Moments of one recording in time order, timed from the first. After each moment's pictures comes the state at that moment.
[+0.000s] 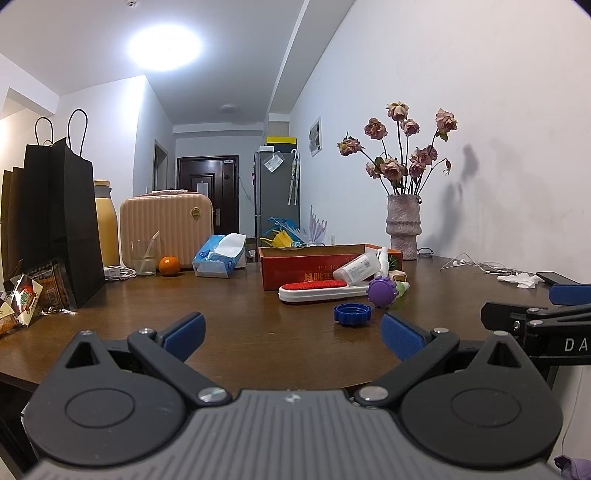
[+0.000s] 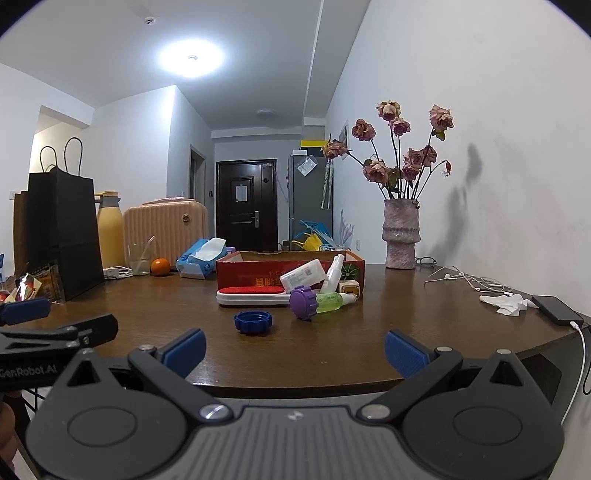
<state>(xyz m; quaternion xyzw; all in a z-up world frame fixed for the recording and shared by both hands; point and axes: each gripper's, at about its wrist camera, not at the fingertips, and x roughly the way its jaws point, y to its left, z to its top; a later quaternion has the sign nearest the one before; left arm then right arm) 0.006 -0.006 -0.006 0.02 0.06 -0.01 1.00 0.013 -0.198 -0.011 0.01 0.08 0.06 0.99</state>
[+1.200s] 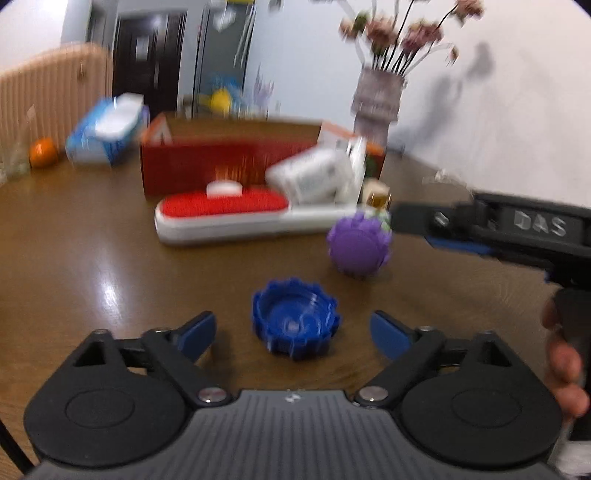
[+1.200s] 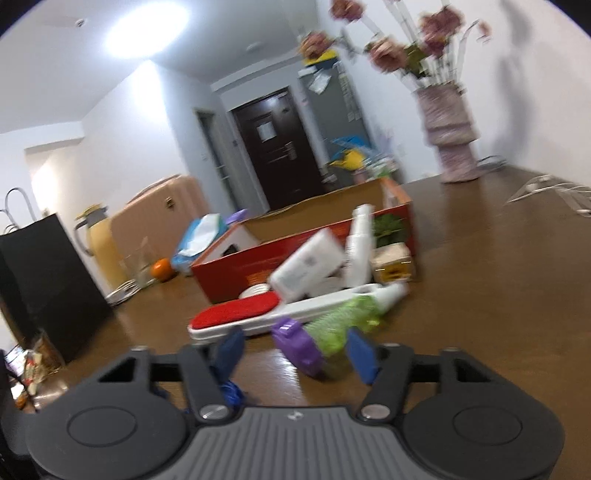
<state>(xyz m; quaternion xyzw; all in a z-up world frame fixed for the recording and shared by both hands) 0.273 -0.042 -0.019 -0.03 0.32 -0.11 0.94 0.303 -0.241 0.003 0.14 0.23 0.19 0.94</state>
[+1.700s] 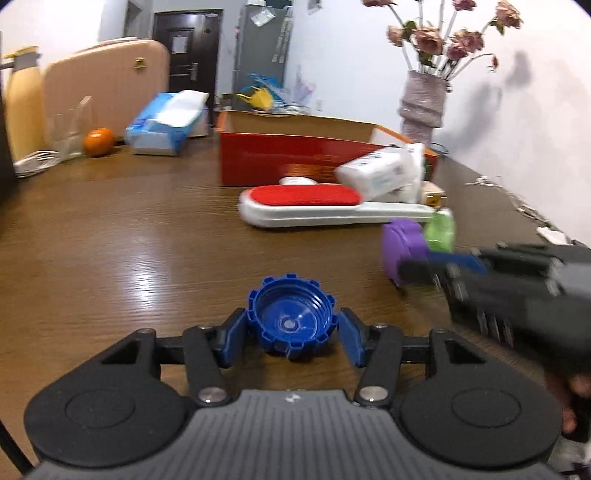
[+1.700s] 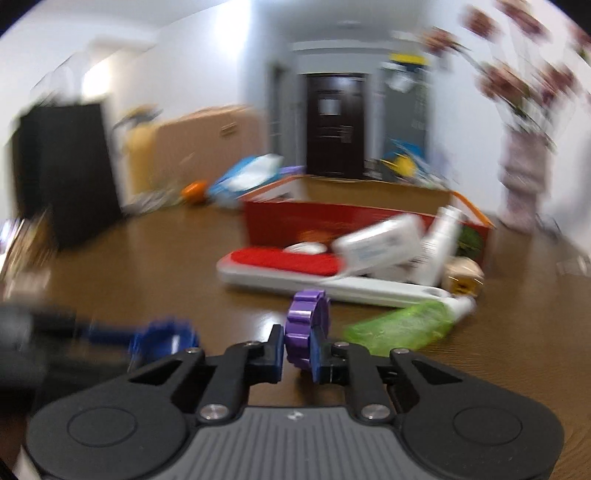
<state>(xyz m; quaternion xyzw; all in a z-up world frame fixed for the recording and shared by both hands) 0.242 0.012 -0.015 -0.03 0.31 -0.05 0.95 0.272 -0.156 -0.018 -0.10 0.23 0.24 0.94</state>
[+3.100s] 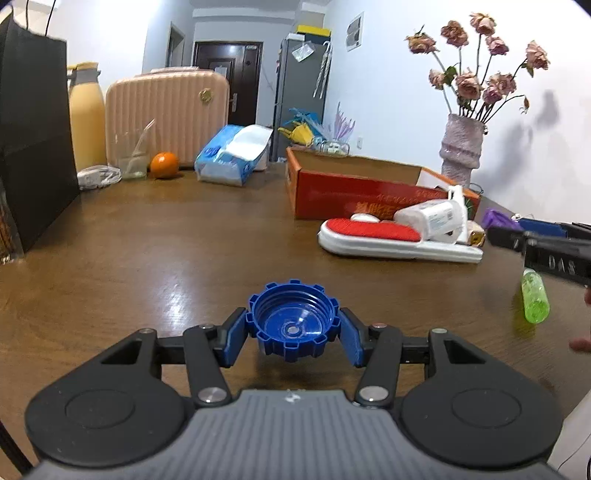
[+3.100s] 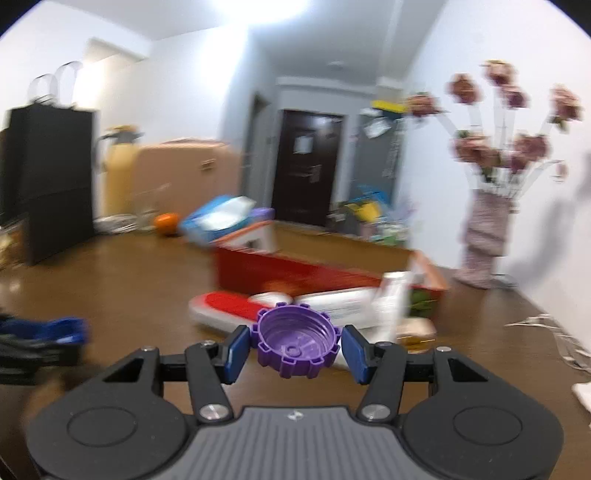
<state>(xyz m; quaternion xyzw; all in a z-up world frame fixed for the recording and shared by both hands) 0.211 0.056 0.003 -0.04 0.25 0.01 0.97 0.278 -0.190 0.020 -0.07 0.15 0.13 0.98</state>
